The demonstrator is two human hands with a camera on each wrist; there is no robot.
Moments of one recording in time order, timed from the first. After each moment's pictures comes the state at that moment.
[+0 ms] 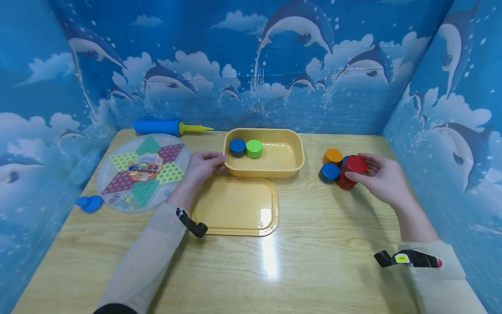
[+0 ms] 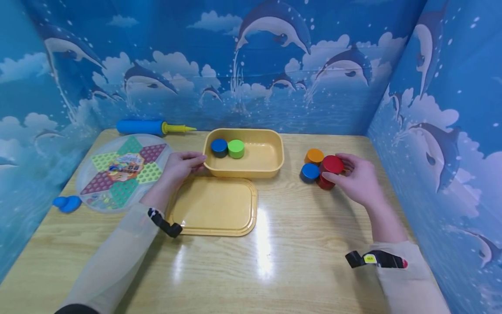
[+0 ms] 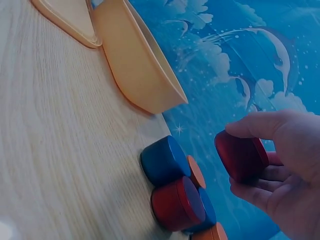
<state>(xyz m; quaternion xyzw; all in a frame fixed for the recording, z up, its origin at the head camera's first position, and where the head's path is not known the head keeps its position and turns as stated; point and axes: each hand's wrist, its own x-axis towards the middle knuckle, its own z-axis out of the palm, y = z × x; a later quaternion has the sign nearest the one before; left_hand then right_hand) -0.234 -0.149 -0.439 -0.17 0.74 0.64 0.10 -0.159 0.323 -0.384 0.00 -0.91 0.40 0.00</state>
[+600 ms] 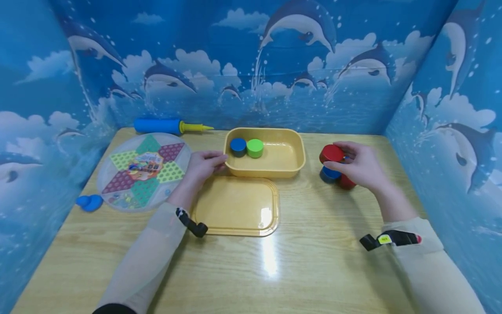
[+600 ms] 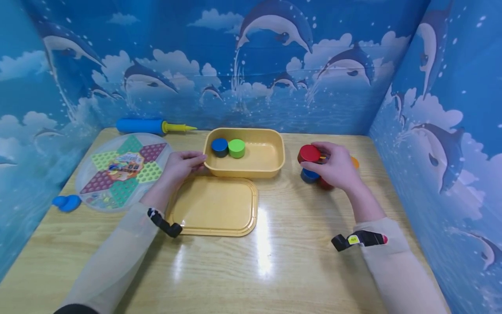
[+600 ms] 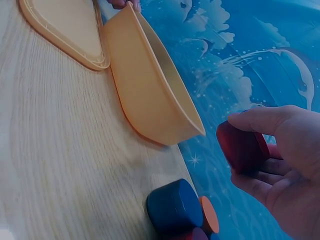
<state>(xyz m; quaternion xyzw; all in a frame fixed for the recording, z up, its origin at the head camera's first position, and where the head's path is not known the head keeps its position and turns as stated) -0.235 -0.149 -0.438 -0.18 0.73 0.65 0.10 -0.195 0.277 -0.373 0.05 -0.90 0.42 -0.04</state>
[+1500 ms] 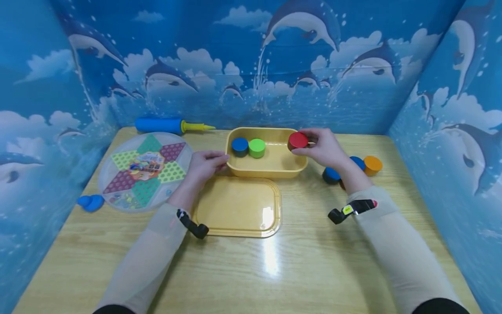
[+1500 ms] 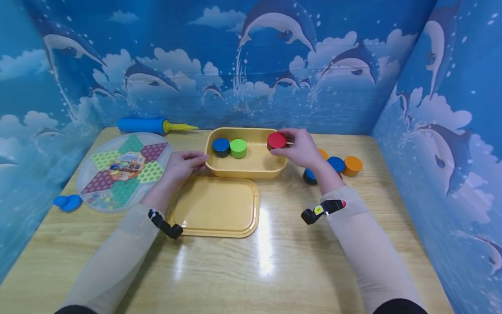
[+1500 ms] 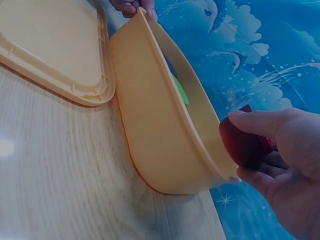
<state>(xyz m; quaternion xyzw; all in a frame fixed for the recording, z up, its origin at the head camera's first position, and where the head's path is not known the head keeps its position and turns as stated) -0.235 -0.149 -0.441 -0.17 0.74 0.64 0.09 -0.263 0.208 -0.386 0.14 -0.86 0.48 -0.08</state>
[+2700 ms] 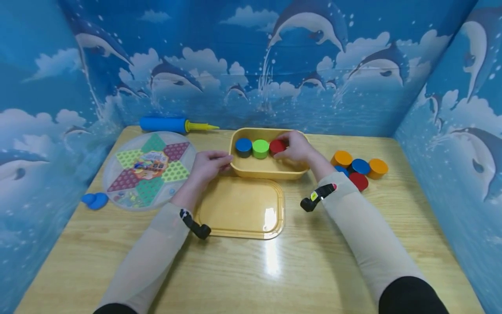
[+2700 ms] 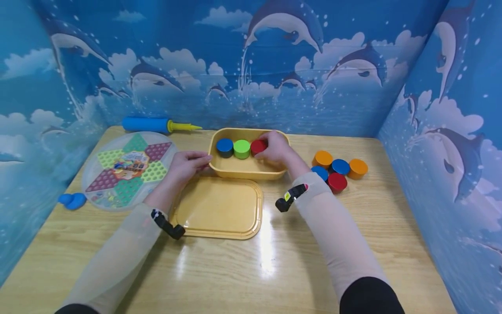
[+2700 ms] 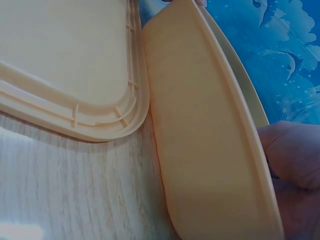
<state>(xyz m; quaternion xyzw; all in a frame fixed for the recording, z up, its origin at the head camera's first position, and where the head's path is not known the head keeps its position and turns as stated) -0.232 -0.150 -0.440 -0.16 0.74 0.65 0.09 -0.313 0.141 -0.421 0.17 -0.91 0.34 -0.14</state>
